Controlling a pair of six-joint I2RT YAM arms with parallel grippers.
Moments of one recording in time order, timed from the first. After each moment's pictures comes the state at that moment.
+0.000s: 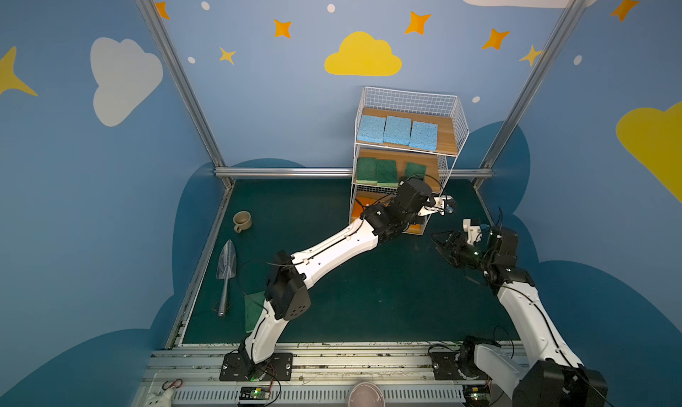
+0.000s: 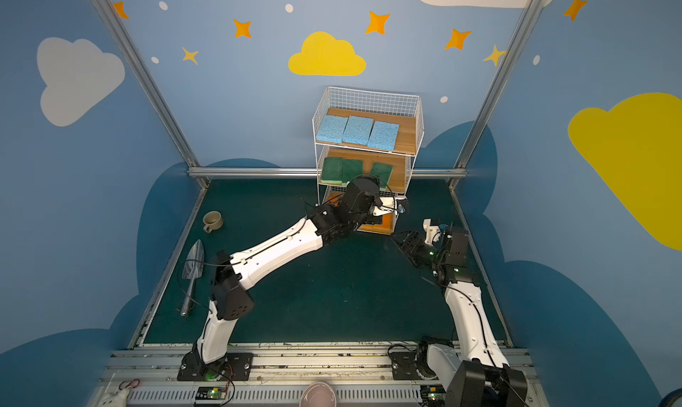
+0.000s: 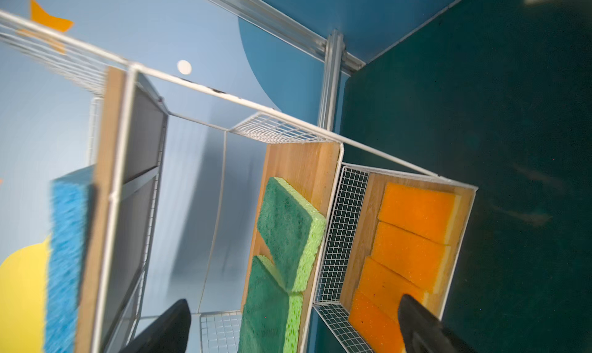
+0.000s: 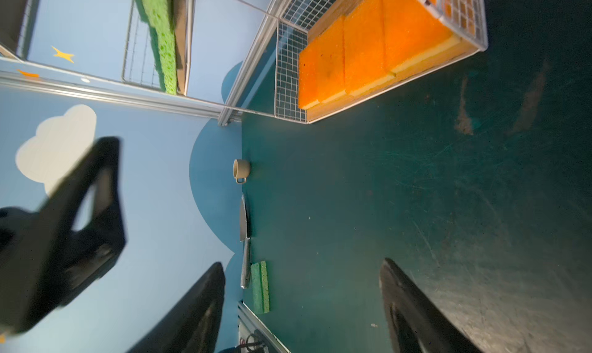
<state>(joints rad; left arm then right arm) -1.00 1.96 1.97 -0.35 -0.45 0.98 0.00 0.99 0.68 -0.31 -0.77 0.74</state>
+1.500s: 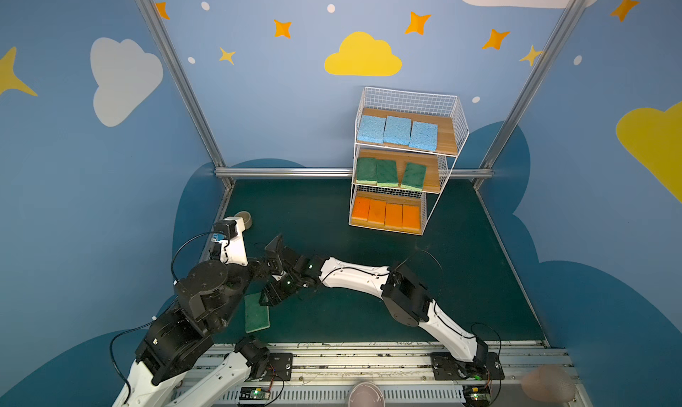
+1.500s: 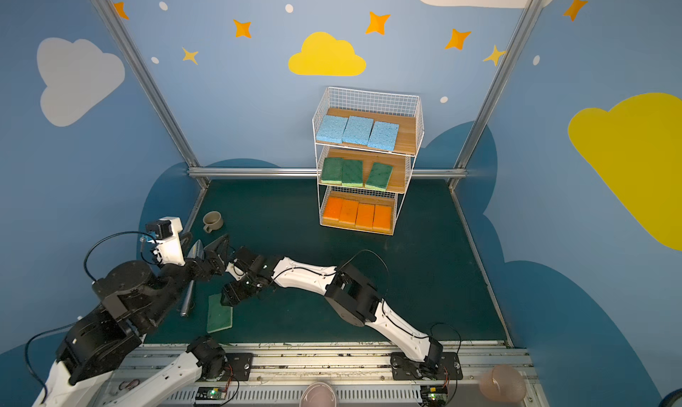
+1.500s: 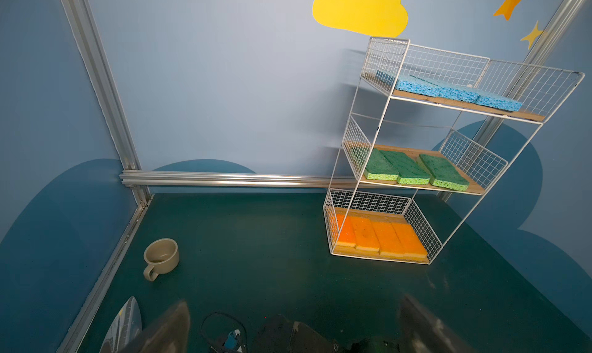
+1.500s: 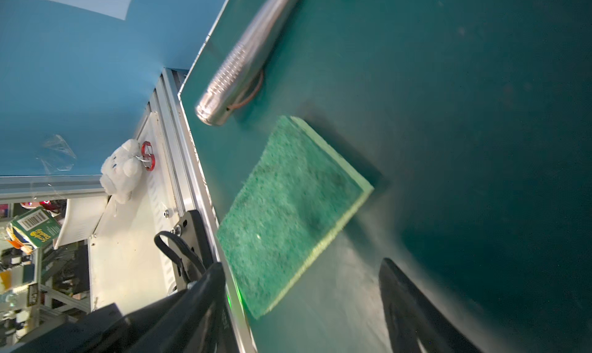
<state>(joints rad) -0.64 0.55 1.11 -0.76 -0.46 -0.26 1.23 2.48 2.10 -0.45 -0.43 0.49</state>
